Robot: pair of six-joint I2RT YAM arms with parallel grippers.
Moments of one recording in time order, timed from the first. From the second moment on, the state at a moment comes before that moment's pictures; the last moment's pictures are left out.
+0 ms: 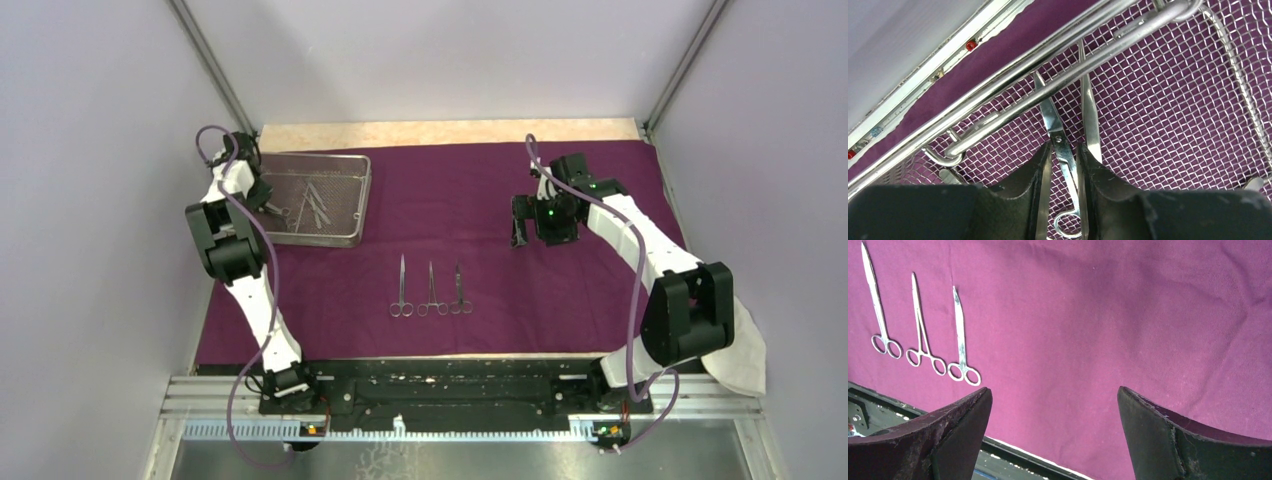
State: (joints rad) left arm 0.32 2.21 1.78 -0.61 -0.28 -0.55; right arm 0.26 1.51 1.19 -0.79 -0.23 0.14
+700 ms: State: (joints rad) left arm 0.31 2.28 1.89 -0.73 -0.32 -0.62; right arm 0.26 1.51 1.19 -0.79 -0.24 0.15
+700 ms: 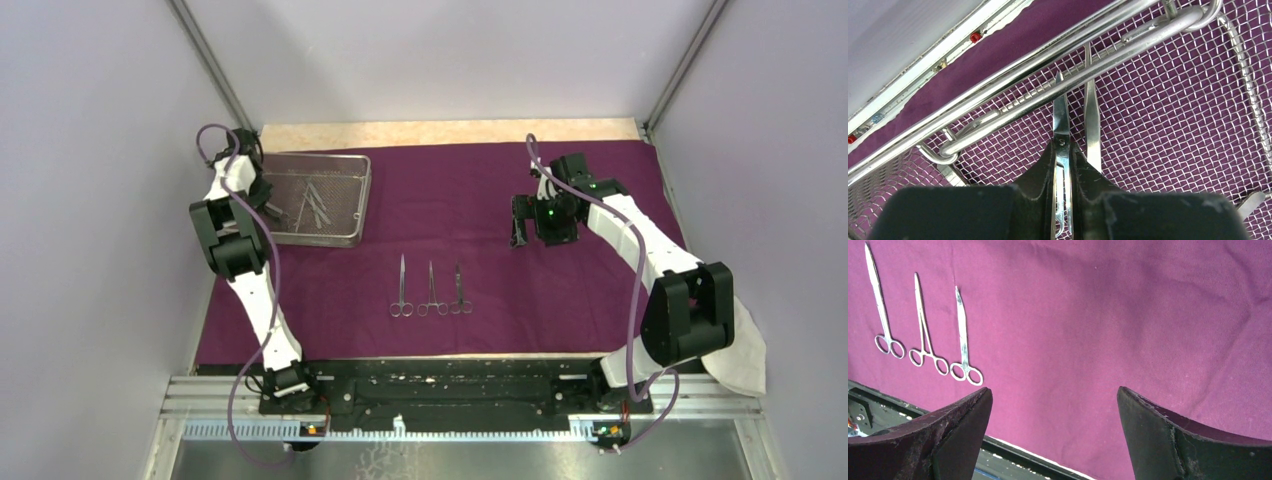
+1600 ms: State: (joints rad) left arm 0.26 2.23 1.89 -0.74 -0.15 -0.64; right arm 0.27 1.47 1.19 -0.78 -0.25 0.15
